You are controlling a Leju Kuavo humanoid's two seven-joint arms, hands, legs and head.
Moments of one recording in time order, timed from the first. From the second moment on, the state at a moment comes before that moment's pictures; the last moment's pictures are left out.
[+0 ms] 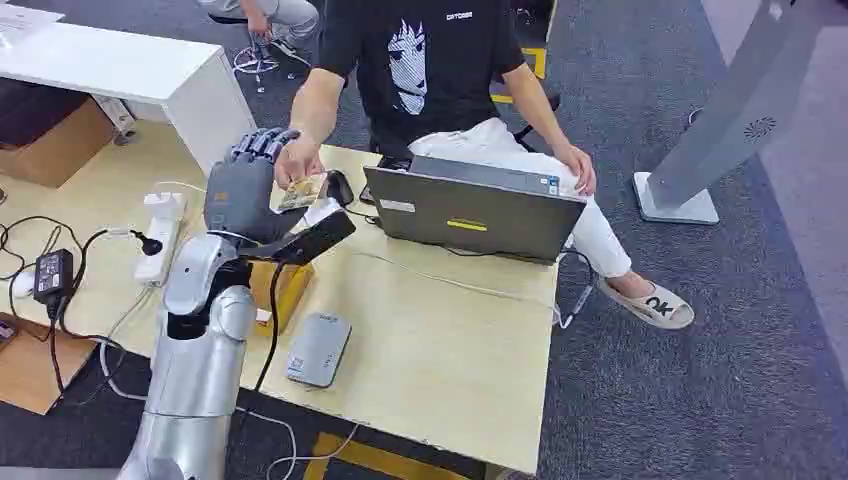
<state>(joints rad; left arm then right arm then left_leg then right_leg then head) -0.45 -0.18 0.09 -1.42 -1.38 0.14 -0.15 0.31 0.28 -0.43 -1.10 0.59 -0.11 0.58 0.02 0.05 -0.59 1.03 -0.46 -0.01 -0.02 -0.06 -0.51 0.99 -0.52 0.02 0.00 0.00</state>
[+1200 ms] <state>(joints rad) -0.12 -0.06 -0.02 -1.49 -1.31 -0.13 -0.07 0.33 0.28 -0.50 -1.18 0.64 -0.02 0.61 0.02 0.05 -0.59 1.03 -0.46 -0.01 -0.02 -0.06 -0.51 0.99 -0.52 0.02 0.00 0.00</state>
